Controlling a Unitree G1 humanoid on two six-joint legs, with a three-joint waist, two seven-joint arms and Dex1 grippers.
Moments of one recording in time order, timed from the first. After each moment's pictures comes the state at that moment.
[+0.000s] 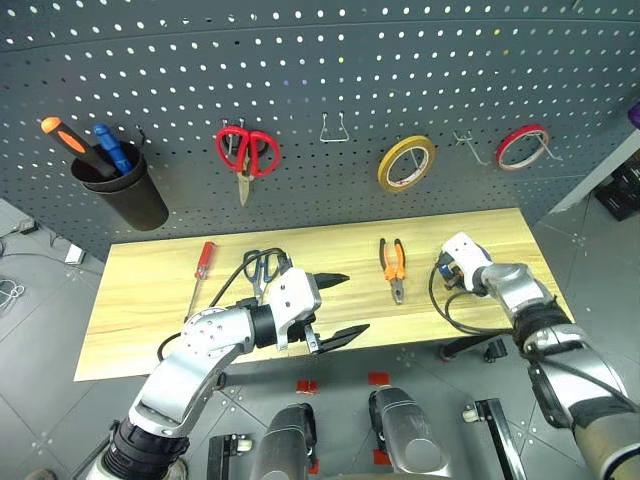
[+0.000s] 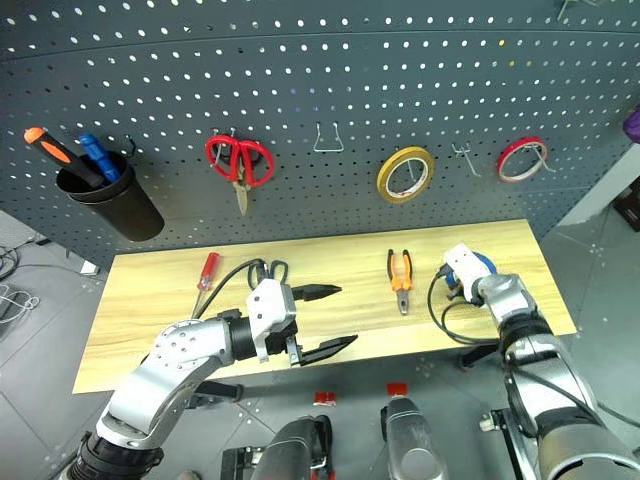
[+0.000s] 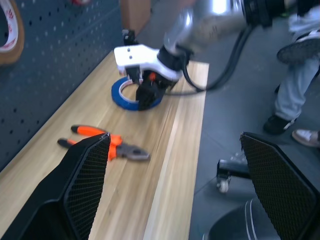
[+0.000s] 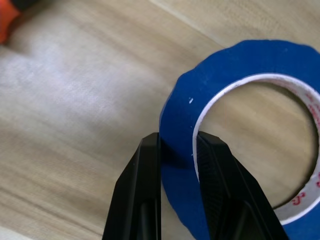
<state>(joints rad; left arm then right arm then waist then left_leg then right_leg) -0.16 0.54 -0.20 -0.45 -0.32 0.34 -0.81 -0.62 -0.48 0.16 0.72 -0.14 0.34 0.53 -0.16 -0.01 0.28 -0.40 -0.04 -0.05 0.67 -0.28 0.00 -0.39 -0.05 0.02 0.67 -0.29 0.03</state>
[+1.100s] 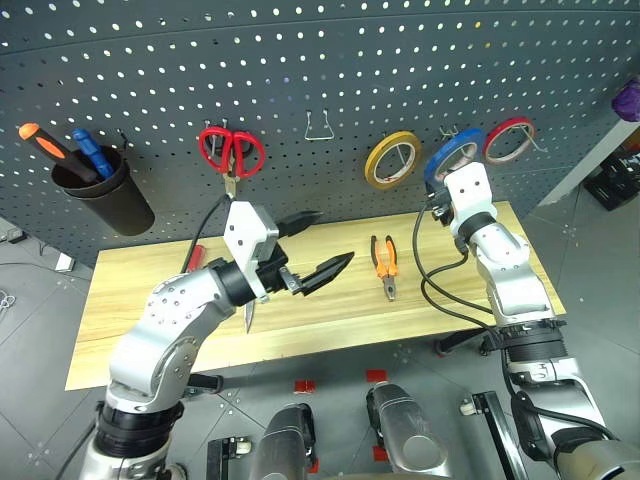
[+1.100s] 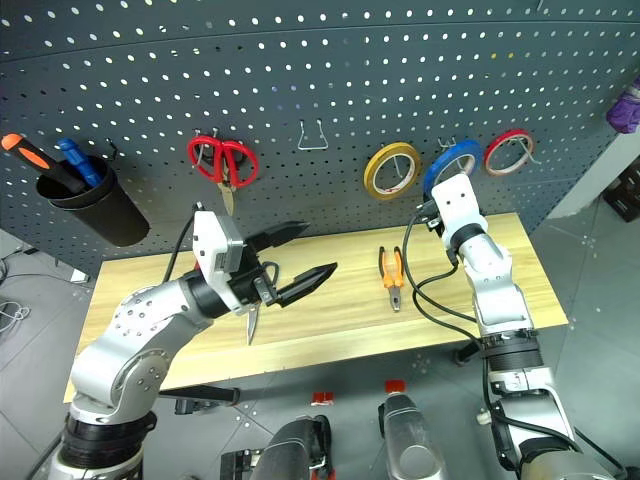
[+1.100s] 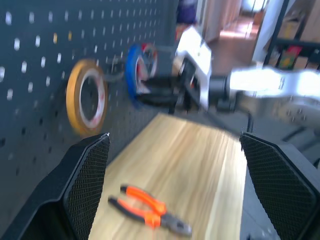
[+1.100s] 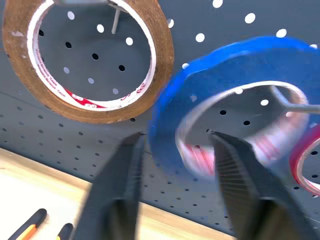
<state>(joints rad) -0.22 0.56 0.04 -0.51 -0.55 0.50 -0.68 -0.56 -0.34 0.00 0.14 -0.10 0.21 0.24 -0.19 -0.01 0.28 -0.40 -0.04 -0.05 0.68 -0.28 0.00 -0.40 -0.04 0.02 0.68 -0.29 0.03</state>
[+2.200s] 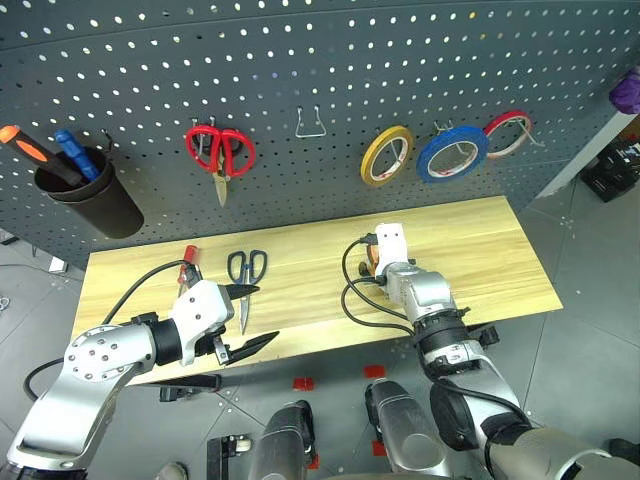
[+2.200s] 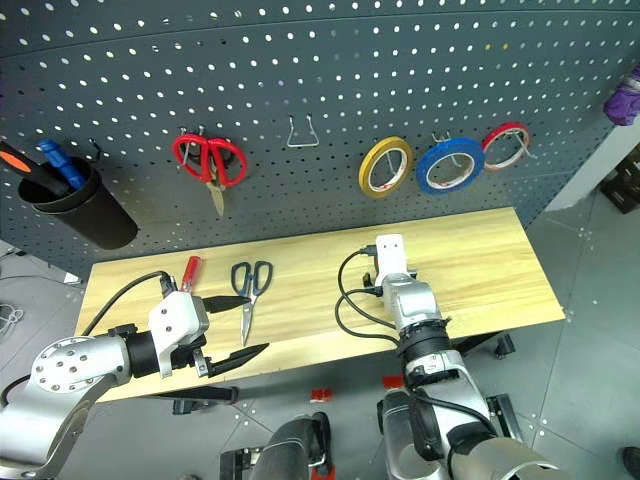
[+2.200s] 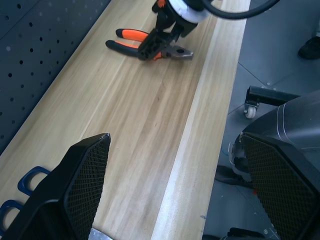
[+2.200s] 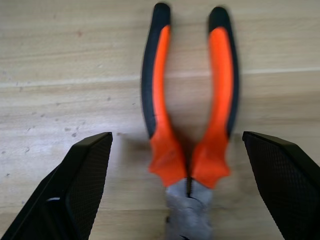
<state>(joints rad) 0.13 0.84 0.12 -0.42 -0.33 0.26 -0.91 -0.77 0.13 -0.08 0.63 -0.04 0.73 -0.10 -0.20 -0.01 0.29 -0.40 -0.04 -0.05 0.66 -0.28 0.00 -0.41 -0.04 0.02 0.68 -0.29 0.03</state>
